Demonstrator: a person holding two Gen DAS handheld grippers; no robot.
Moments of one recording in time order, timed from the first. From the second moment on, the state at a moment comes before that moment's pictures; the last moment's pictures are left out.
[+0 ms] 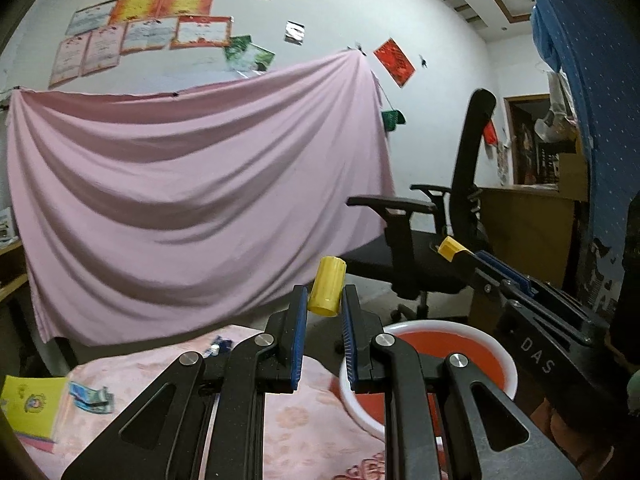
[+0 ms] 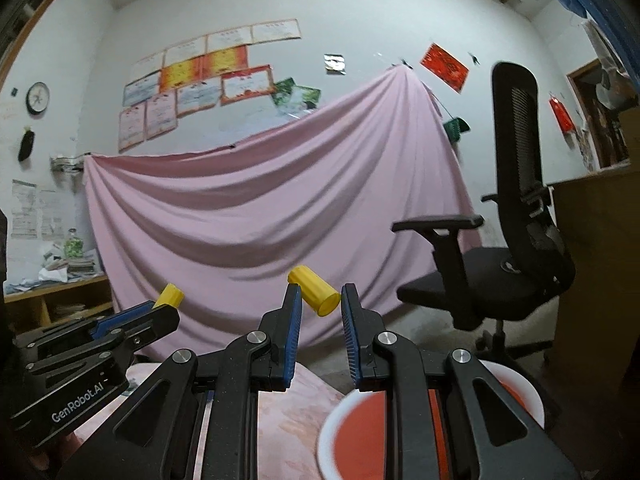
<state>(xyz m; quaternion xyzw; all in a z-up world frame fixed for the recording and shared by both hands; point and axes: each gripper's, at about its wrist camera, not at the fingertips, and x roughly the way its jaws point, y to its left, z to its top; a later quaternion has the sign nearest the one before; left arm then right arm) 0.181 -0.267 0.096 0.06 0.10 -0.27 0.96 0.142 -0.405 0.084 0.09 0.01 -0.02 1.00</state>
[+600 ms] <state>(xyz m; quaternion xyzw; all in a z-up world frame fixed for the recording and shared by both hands) 0.224 -0.317 0.072 0.04 0.21 -0.33 0.92 0.153 -0.445 0.062 0.12 0.07 -0.06 0.99</state>
